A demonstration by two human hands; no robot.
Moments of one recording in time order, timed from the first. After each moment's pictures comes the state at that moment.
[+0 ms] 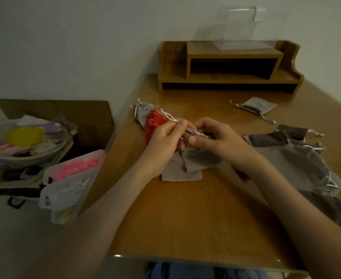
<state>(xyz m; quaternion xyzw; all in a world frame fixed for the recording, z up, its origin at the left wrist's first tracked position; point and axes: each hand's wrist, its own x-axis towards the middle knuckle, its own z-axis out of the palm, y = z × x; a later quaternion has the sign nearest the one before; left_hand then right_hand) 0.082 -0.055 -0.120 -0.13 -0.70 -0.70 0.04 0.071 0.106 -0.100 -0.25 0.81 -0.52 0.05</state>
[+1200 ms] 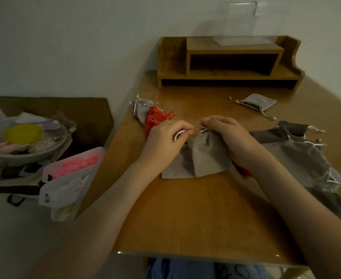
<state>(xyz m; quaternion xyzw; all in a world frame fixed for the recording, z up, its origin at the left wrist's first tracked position) 0.077 -0.060 -0.129 -0.24 -0.85 -0.38 0.28 0.071 0.107 -0.097 -0.08 0.72 -0.67 0.13</state>
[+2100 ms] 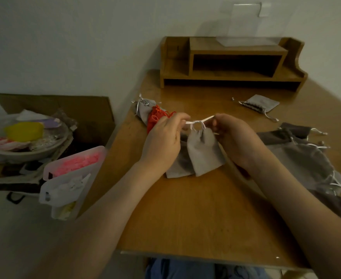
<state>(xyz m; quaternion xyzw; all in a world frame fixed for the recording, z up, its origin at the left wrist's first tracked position) 0.076 -0.064 -0.134 -0.17 -0.89 -0.32 0.29 0.067 0.111 -0.105 -0.03 0.64 -0.76 0.10</state>
